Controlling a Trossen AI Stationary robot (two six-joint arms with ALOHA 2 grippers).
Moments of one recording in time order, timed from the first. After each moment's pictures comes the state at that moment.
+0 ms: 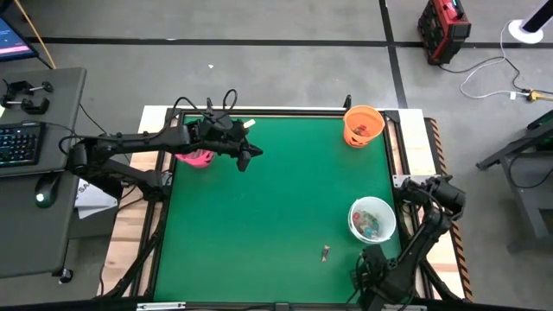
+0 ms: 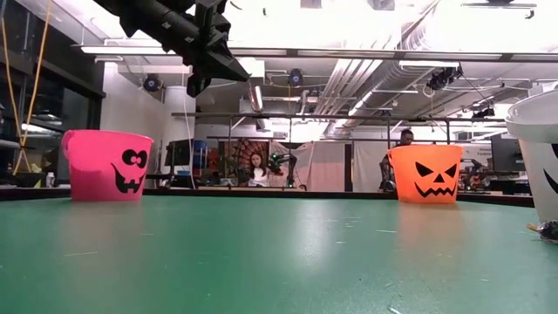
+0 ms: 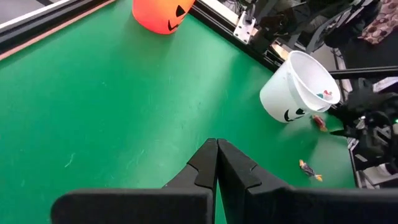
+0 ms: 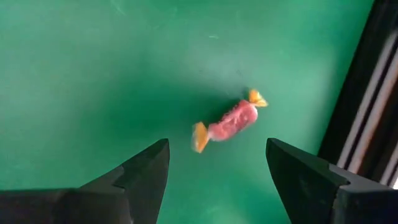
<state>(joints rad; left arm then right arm) 0.31 1.26 0.89 -0.17 0.20 -0.39 1.01 1.93 1.35 -1.20 -0.13 2.30</state>
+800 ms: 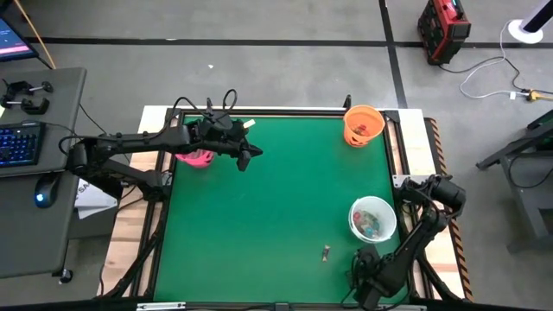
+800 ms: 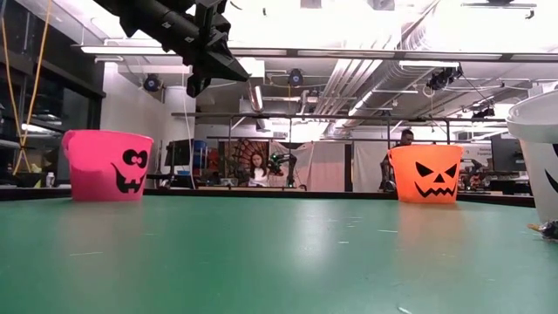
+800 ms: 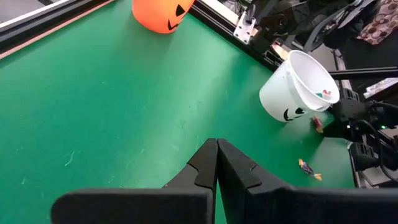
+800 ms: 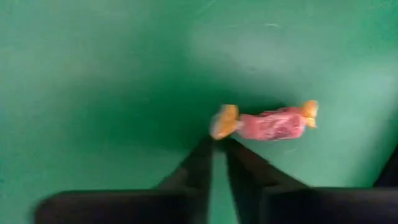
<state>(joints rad) 0.31 1.26 0.89 -0.17 0.20 -0.39 0.99 1.93 1.20 -0.96 -0.14 2.27</state>
